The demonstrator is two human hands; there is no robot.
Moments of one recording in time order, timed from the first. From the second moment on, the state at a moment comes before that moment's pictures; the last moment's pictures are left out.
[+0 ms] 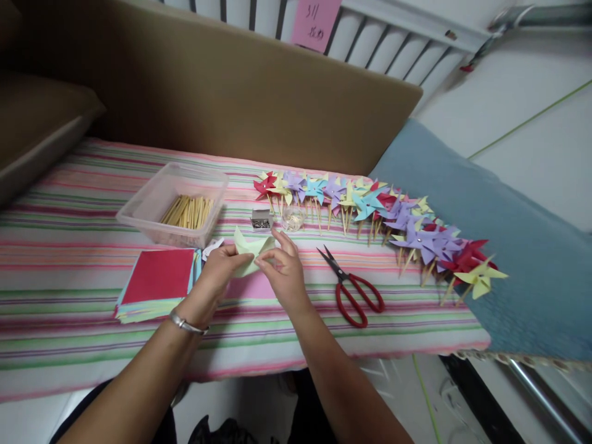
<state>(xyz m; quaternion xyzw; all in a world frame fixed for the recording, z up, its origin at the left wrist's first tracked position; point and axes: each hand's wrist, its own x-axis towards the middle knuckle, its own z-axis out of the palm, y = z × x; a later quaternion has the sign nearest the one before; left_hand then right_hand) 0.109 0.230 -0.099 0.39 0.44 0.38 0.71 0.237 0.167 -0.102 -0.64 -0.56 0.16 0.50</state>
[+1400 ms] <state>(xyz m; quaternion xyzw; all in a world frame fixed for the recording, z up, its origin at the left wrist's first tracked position) 0.105 0.233 -0.096 0.48 0.47 0.30 0.68 0.249 0.164 -0.087 -0.67 -0.55 0.10 0.48</state>
